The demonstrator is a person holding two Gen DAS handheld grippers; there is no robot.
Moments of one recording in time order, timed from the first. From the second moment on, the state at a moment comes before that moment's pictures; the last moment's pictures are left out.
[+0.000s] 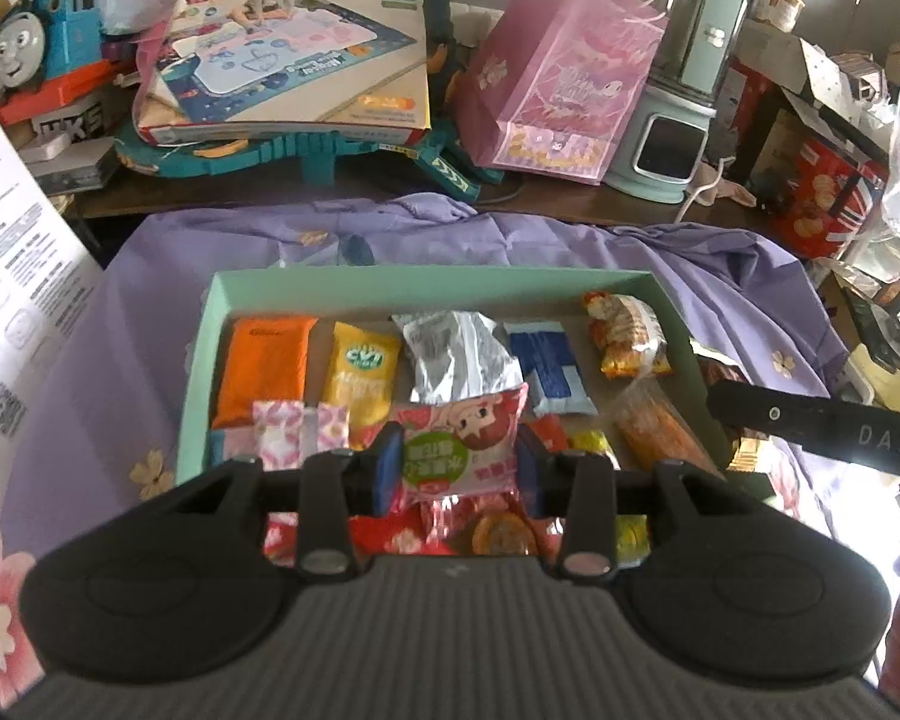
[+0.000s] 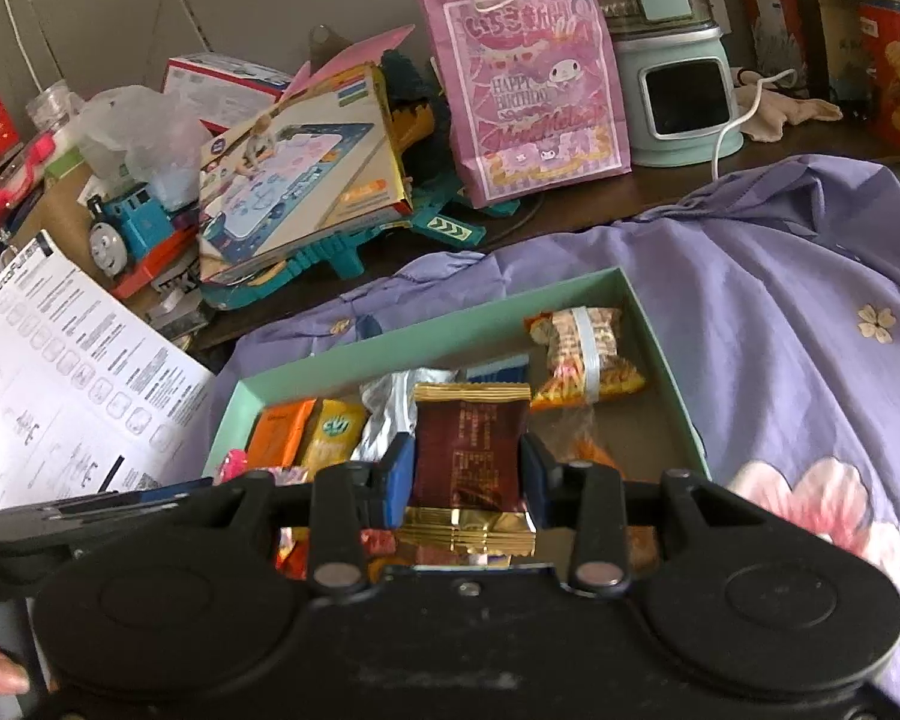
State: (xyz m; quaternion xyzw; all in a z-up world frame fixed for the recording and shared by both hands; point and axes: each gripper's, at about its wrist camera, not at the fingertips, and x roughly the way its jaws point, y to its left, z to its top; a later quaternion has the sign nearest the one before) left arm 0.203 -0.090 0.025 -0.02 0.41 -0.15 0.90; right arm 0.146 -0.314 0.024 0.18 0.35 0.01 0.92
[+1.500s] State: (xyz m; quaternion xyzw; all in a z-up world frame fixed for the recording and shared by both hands) left arm 0.227 -0.104 0.004 0.00 0.44 -0.08 0.89; right arm 0.157 -0.312 0.028 0.21 0.34 0.01 0.92
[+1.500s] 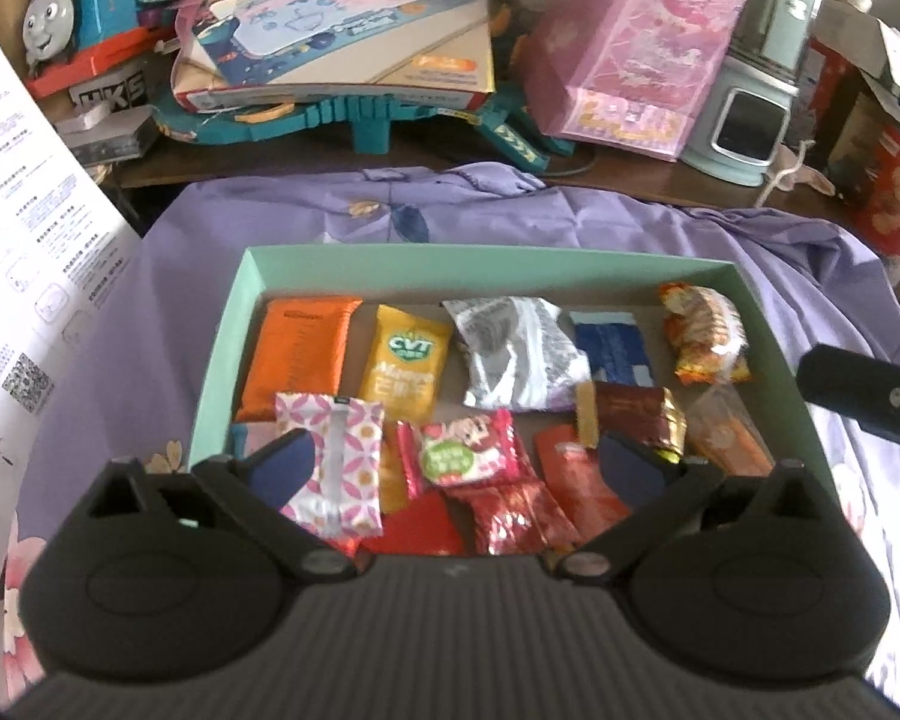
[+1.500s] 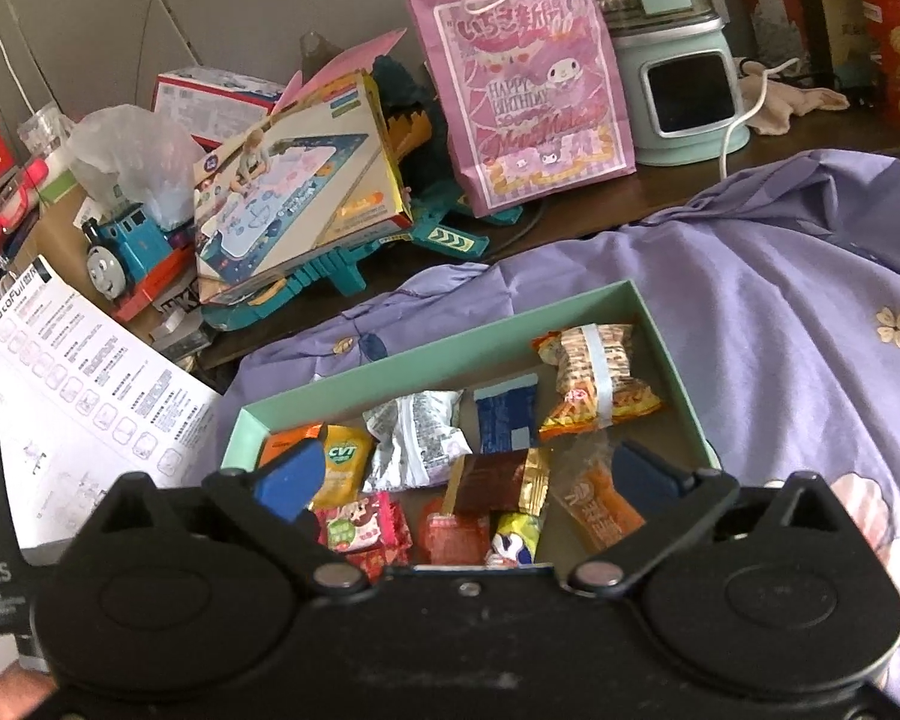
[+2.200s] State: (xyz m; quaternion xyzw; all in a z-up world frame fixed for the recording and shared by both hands) left arm 0.142 -0.106 0.048 0.00 0.42 -0.11 0.90; right arm 0.061 -0.323 0.060 0.21 0.32 -0.01 0.93
